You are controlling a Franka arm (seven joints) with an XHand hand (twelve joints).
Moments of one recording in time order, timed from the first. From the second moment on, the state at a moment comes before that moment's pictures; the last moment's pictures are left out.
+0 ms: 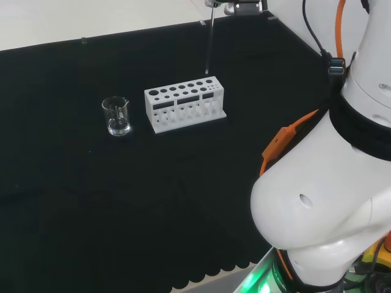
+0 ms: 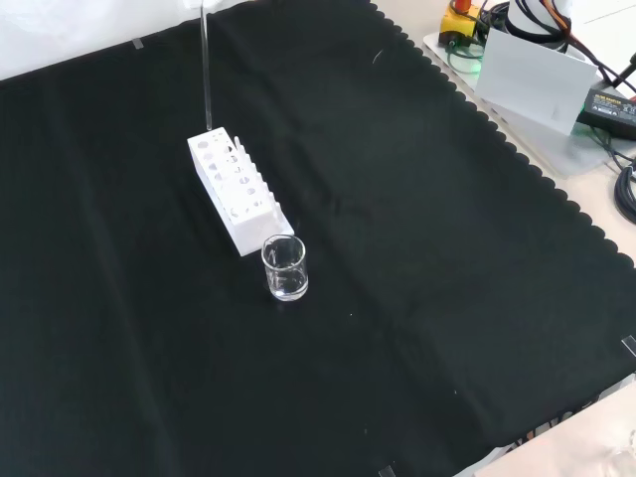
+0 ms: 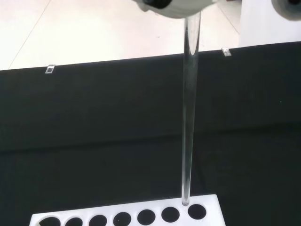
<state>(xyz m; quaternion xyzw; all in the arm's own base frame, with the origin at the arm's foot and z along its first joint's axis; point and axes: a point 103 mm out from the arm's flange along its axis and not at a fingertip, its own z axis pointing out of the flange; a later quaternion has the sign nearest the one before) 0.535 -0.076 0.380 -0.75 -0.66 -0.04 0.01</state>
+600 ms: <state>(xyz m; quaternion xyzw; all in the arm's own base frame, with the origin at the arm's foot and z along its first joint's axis) 0.561 -0.094 0.353 -0.74 -0.67 -0.04 0.03</state>
